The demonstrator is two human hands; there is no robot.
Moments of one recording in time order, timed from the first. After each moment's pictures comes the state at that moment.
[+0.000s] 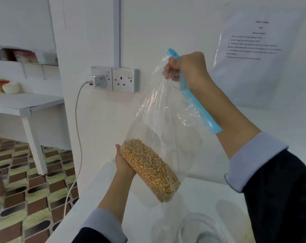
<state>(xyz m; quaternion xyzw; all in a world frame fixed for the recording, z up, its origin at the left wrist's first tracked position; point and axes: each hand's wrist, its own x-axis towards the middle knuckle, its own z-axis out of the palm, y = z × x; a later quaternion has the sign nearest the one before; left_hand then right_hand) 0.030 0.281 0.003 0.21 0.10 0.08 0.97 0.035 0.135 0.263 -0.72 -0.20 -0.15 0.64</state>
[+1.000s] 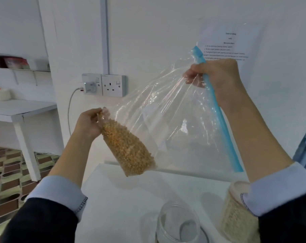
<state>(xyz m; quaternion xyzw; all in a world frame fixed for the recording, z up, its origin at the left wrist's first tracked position) -0.009 0.343 0.137 0.32 0.01 0.14 0.94 -0.041 0.036 0.266 -0.67 -0.21 -0.21 0.68</state>
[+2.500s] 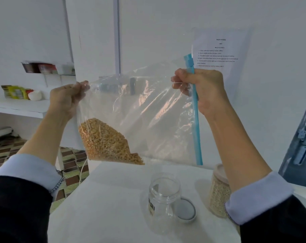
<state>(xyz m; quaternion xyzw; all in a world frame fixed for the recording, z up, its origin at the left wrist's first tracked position) -0.142 0.347 0.201 0.53 -0.01 0.38 0.76 -0.144 0.012 0.251 -0.61 -0.21 -0.12 0.75</state>
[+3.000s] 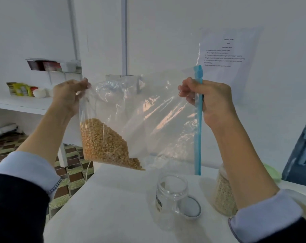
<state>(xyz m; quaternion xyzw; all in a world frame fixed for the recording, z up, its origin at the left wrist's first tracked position) -0.161 0.352 0.208 0.54 0.01 0.41 0.73 -0.156 0.020 0.230 -0.60 -0.17 -0.11 0.77</state>
